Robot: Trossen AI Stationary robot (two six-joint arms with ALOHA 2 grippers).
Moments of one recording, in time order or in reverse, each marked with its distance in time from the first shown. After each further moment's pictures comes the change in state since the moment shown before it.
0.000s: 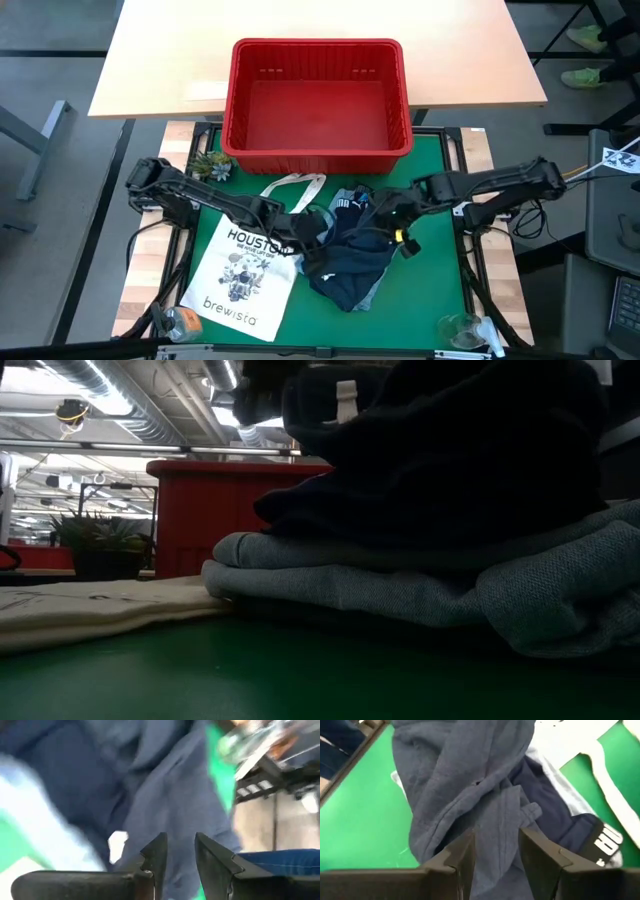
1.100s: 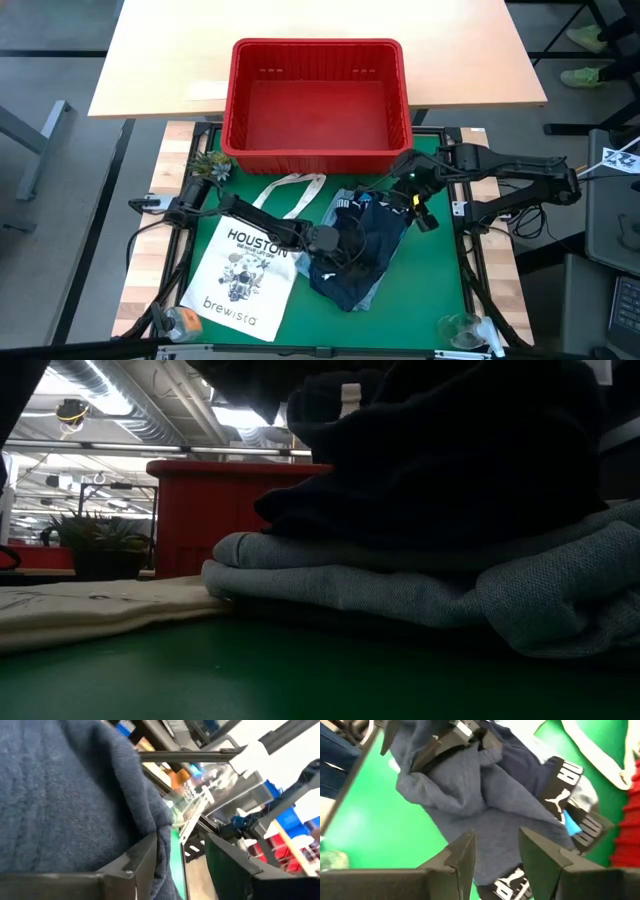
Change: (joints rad) left arm 0.018 0.422 0.000 0.929 0.072 -0.029; right arm -0.231 -0.154 0.001 -0.204 -0.102 -0.024
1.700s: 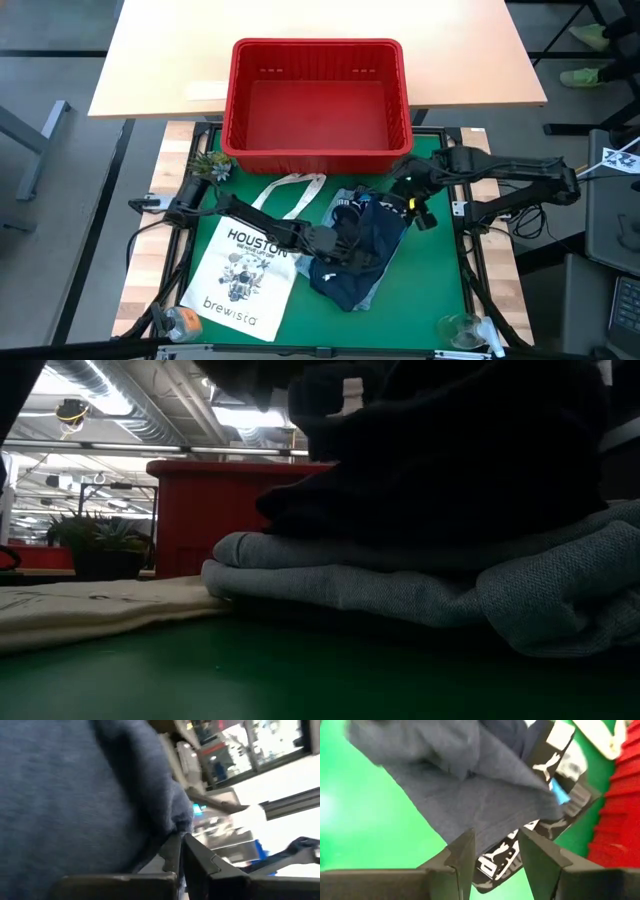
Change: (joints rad) left arm -0.008 -0.028 0.001 0.011 -0.188 -0.317; right arm 0.000 0.009 -0.056 -0.037 0.112 -0.024
